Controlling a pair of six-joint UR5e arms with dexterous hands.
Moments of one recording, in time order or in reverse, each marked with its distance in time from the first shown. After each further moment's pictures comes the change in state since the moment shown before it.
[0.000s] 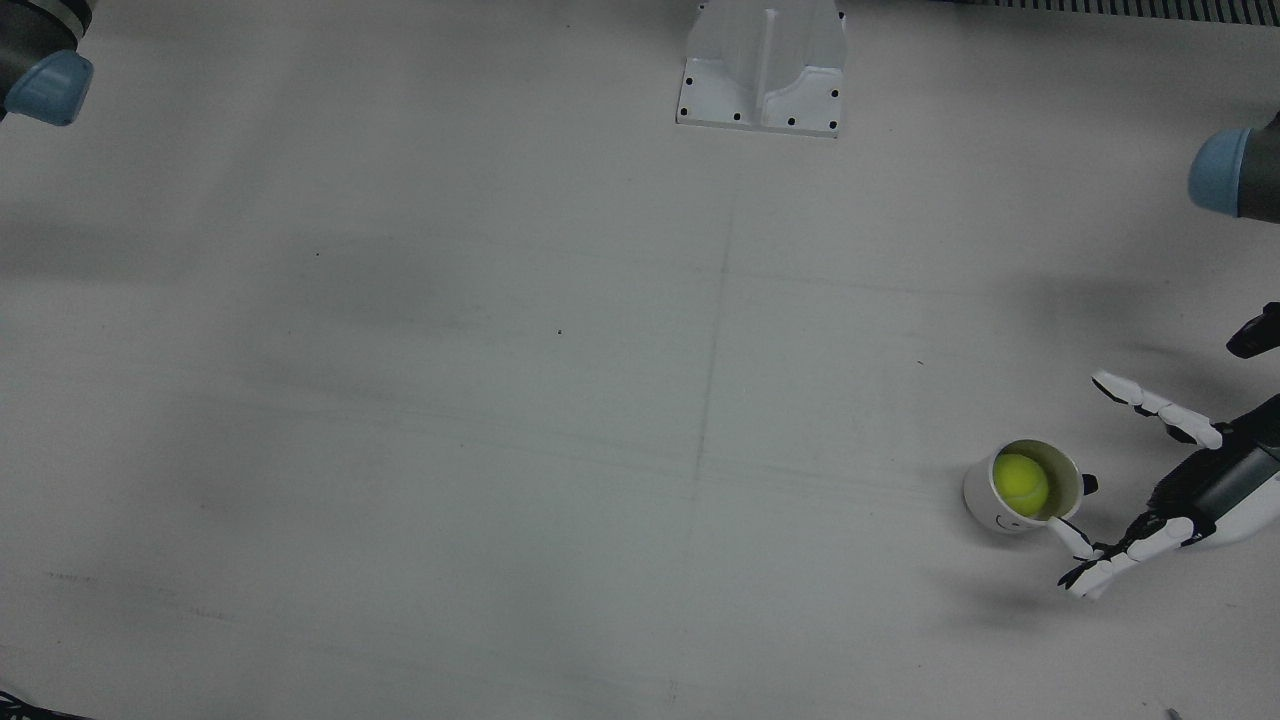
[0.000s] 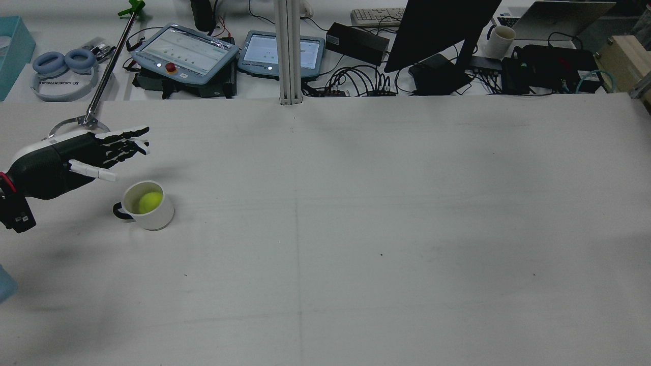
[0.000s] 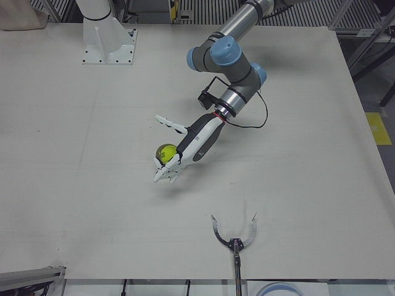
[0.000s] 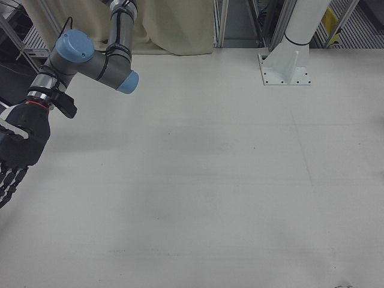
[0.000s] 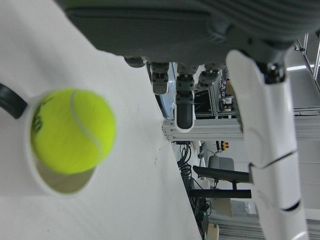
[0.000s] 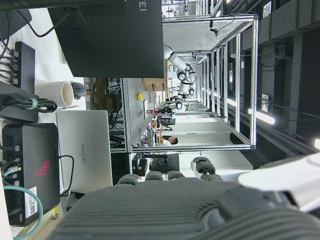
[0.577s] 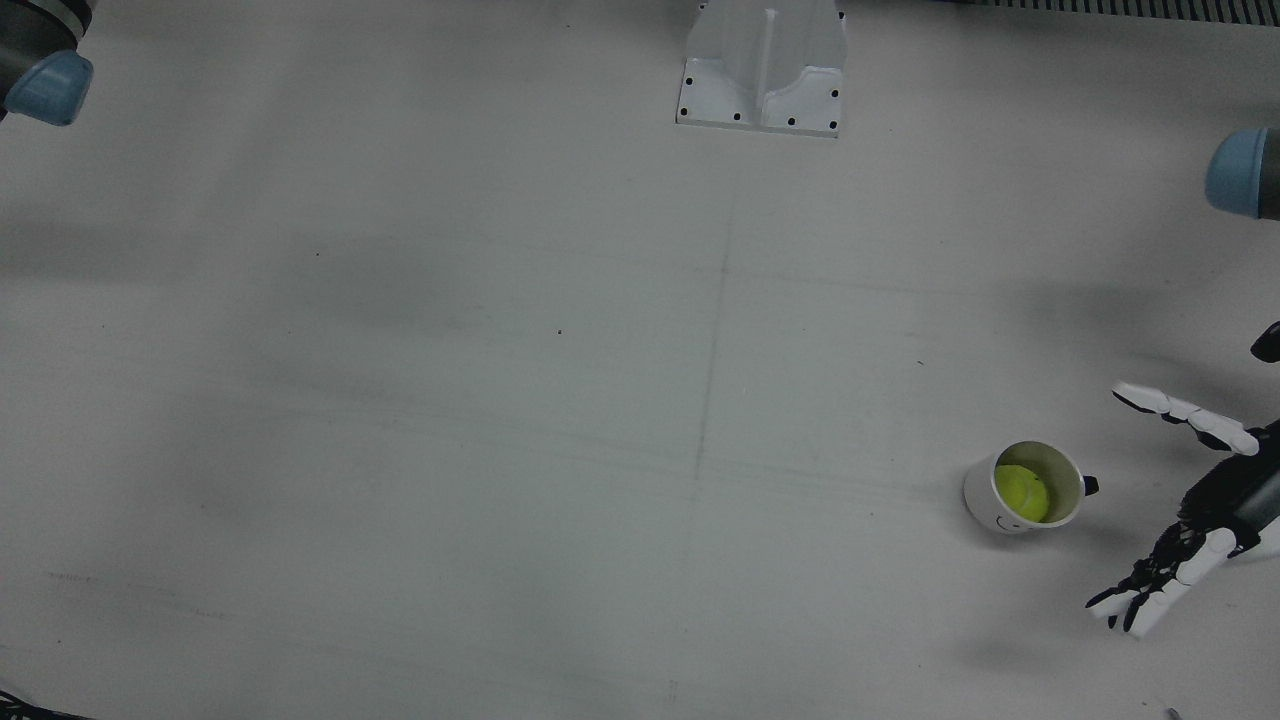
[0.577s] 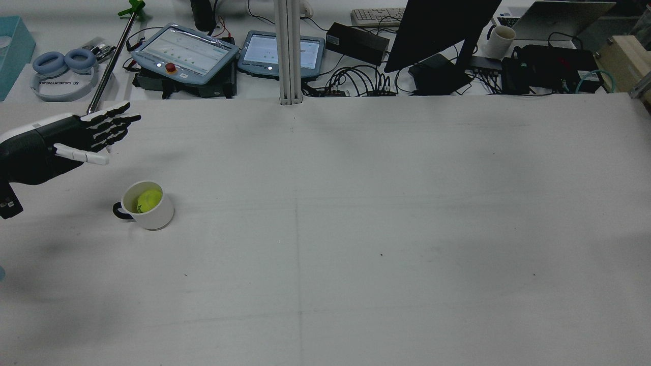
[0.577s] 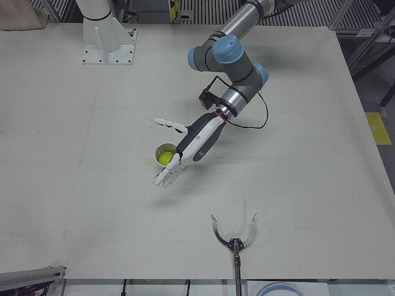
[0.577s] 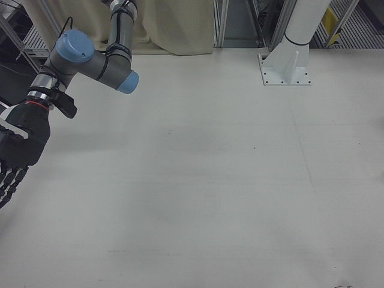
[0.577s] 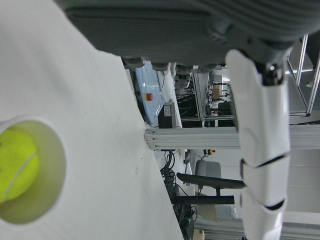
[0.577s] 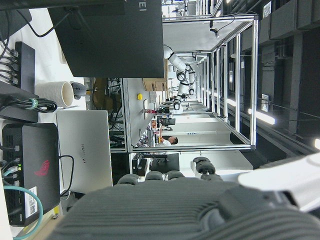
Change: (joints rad) left arm -0.051 -0.001 -0.011 -0.019 0.000 -0.013; right arm 0.000 0.000 0.000 0.000 0.000 0.000
